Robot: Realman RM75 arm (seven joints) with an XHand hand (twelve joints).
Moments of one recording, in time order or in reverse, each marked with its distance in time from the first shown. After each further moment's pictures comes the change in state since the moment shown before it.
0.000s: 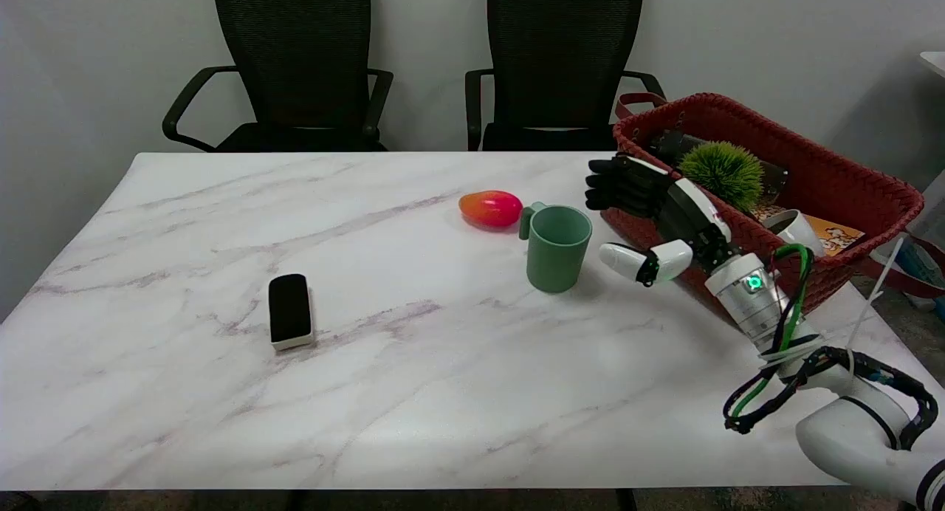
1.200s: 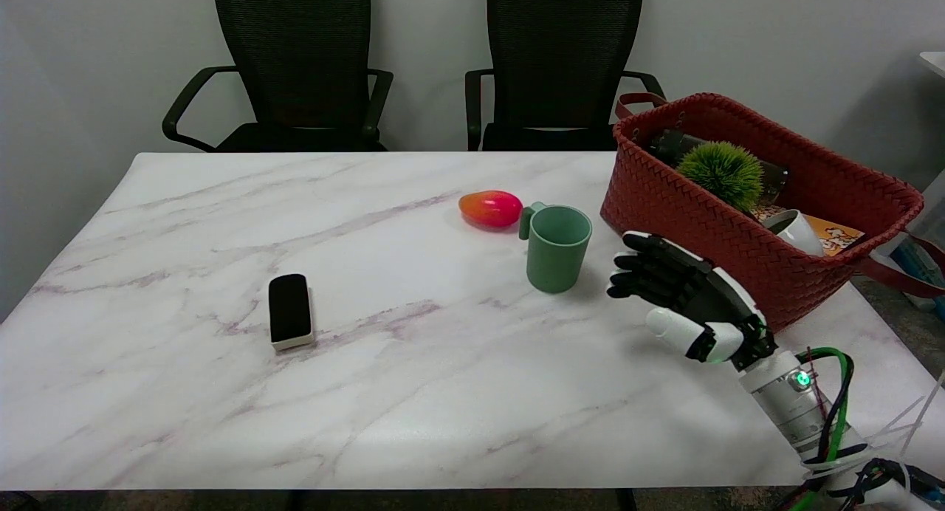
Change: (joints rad) arm -0.268 -0.062 -0.013 -0.061 0.037 0.240 0.262
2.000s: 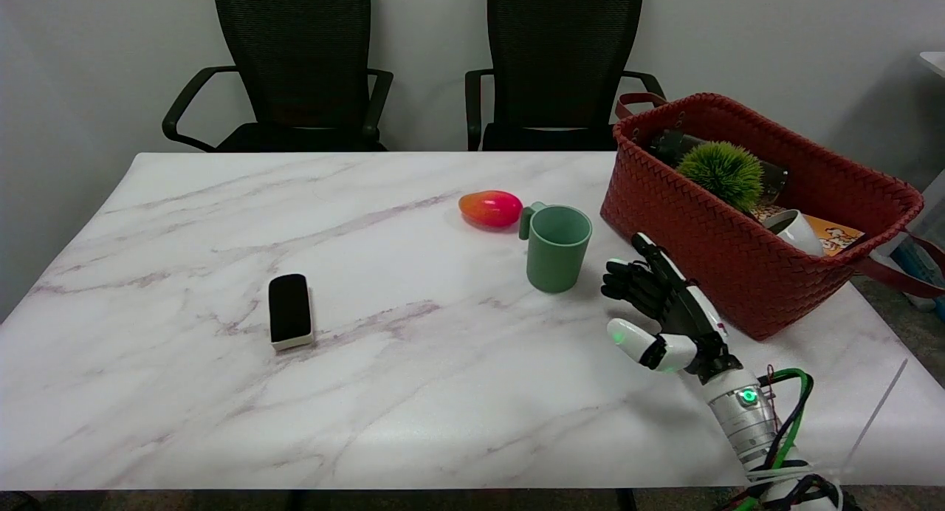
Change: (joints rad) arm 0.092 -0.152 -0.116 -0.038 0.214 -0.075 -0.443
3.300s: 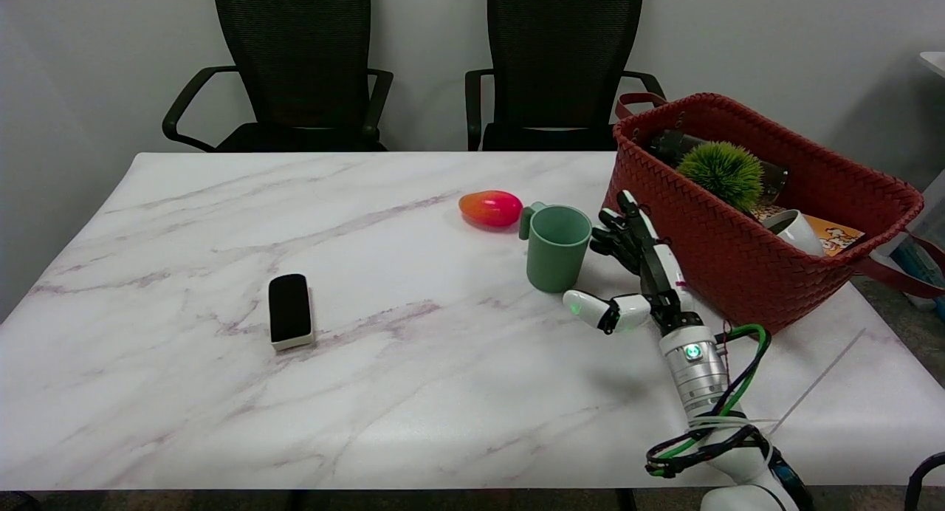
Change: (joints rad) arm 0.205 -0.056 -0.129 0.002 0.235 -0.012 -0.495
